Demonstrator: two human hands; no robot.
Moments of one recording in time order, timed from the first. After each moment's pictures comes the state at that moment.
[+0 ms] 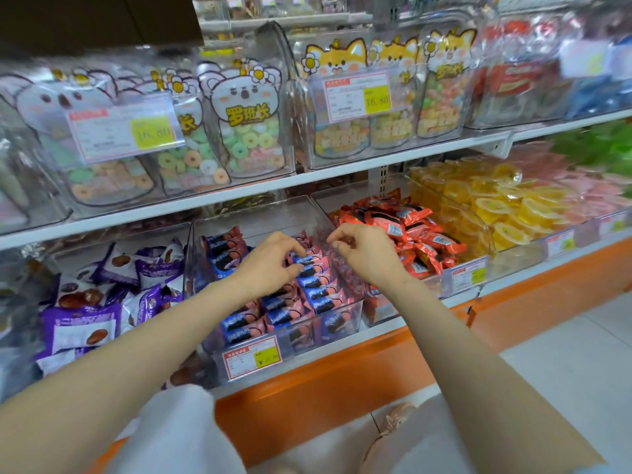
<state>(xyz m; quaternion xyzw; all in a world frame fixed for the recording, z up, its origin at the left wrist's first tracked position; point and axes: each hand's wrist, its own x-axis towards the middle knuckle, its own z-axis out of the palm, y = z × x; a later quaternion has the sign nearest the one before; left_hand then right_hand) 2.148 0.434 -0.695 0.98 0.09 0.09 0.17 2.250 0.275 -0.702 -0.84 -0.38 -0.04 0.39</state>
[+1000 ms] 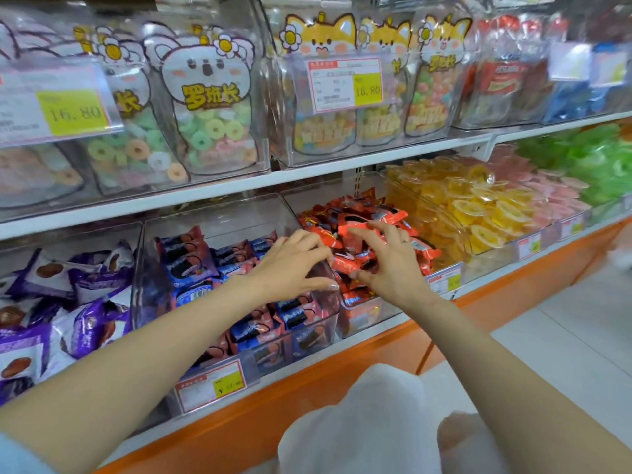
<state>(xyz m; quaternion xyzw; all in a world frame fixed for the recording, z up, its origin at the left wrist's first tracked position) 2.206 0.411 -0.713 0.99 -0.10 0.06 0.02 2.290 0.228 -0.740 -0.88 -0.36 -0.15 0.26</state>
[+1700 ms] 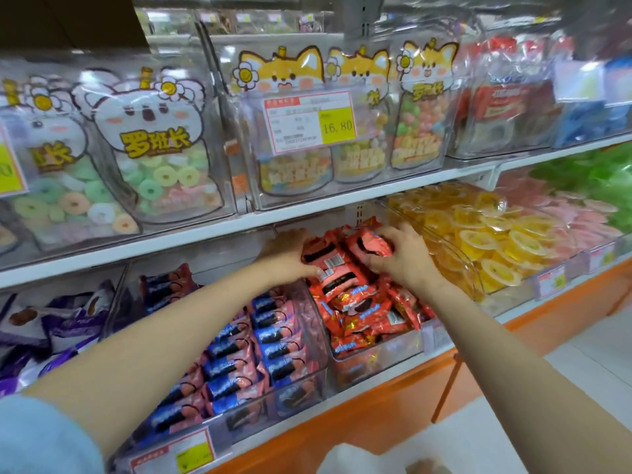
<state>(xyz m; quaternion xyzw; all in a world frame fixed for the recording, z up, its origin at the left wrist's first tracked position) 2.288 0.425 -0.690 0.99 0.08 0.06 0.11 2.379 0.232 -0.711 -0.90 -0.29 -0.08 0.33</state>
